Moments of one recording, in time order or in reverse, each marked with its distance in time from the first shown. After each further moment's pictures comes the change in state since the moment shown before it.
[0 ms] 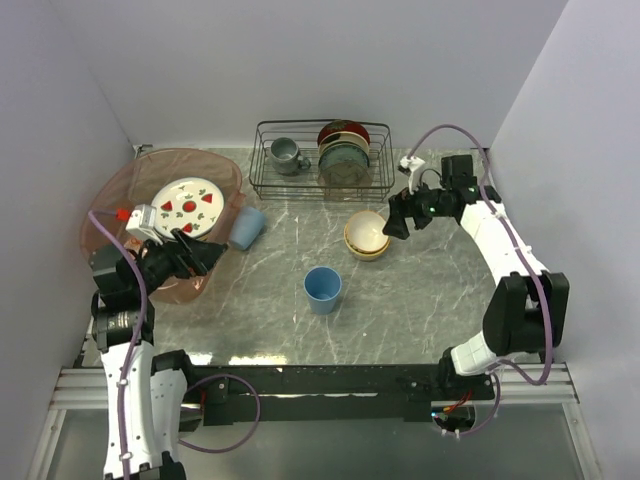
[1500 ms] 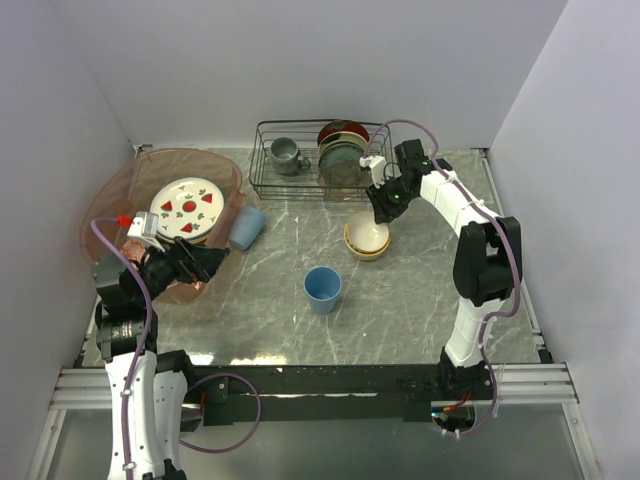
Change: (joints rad) left arm -0.017 -0.081 -0.071 0.080 -0.002 0.016; right arm 0.161 0.399 0.337 -0.132 0.293 -0.073
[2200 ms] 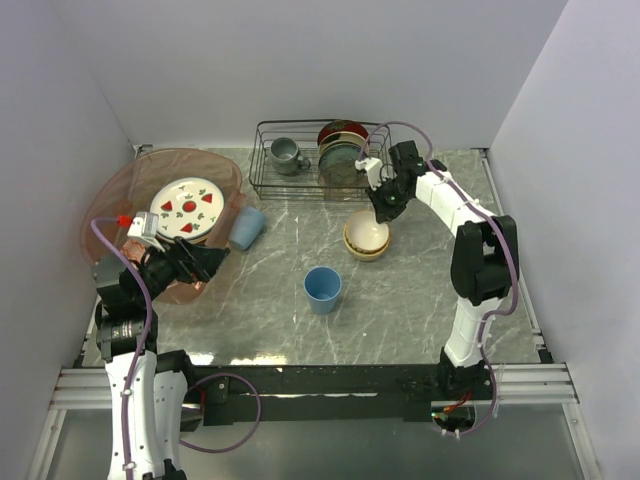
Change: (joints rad) left arm 0.000 0.000 0.000 0.000 0.000 0.000; right arm 0.029 0.019 0.001 0.008 0.063 -0.003
